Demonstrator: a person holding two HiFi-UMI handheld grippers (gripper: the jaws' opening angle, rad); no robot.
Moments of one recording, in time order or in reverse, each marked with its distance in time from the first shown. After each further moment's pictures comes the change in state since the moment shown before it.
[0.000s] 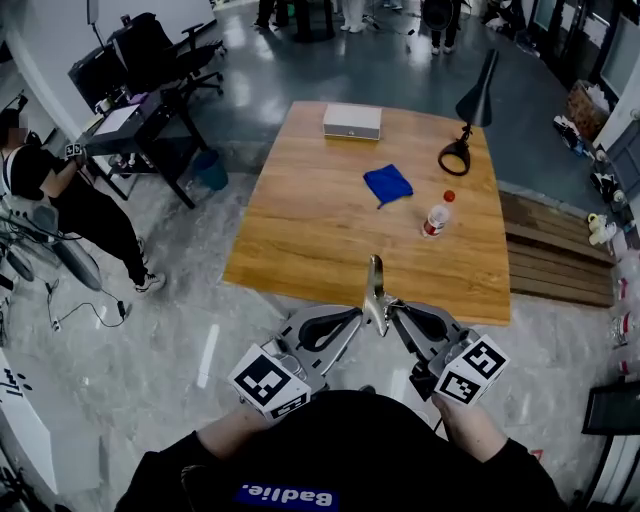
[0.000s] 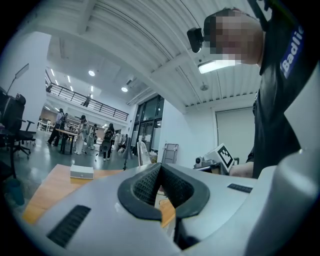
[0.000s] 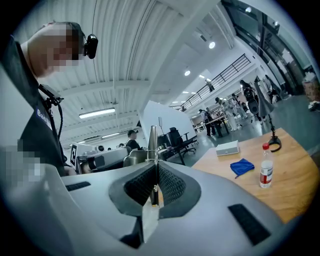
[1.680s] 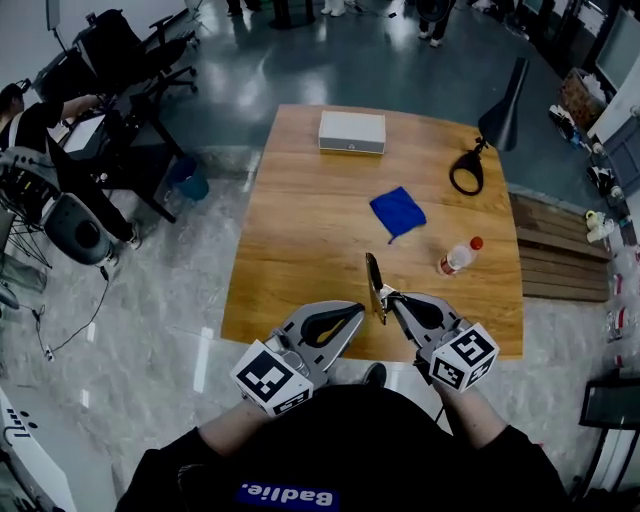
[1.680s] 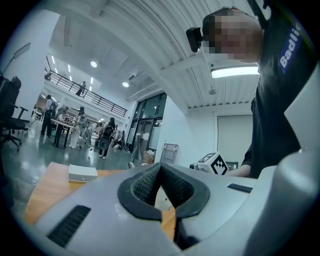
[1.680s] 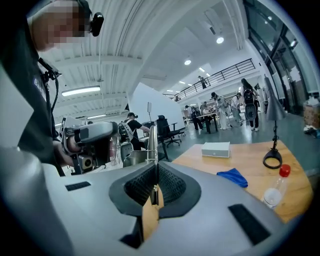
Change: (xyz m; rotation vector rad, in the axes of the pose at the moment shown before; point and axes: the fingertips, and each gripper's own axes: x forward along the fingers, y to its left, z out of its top) left arm 0.067 0.210 0.002 -0.073 0.015 -0.076; right arm 0.174 -0.157 0.006 -0.092 0.164 -0.164
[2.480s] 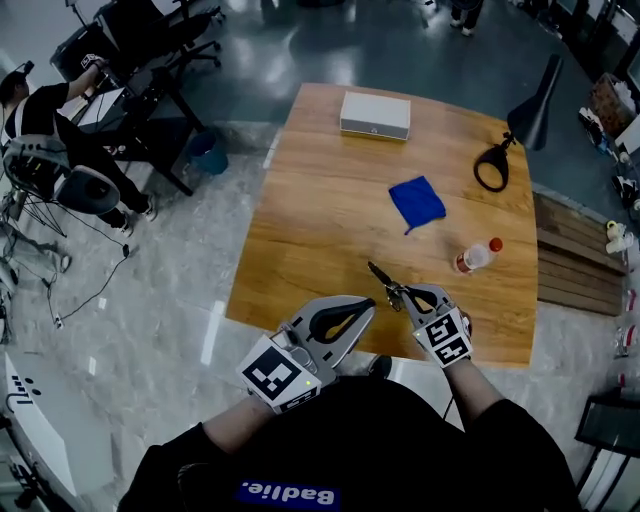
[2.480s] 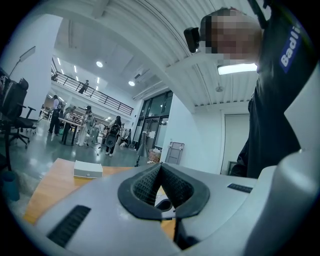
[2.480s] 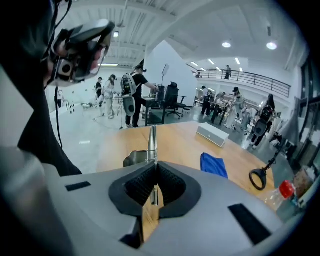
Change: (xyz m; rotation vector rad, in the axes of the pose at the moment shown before) left arm 0.014 0.008 -0.006 -0.044 0.010 0.077; right arm 0.045 -0.079 -0.121 -0.404 0.415 -0.060
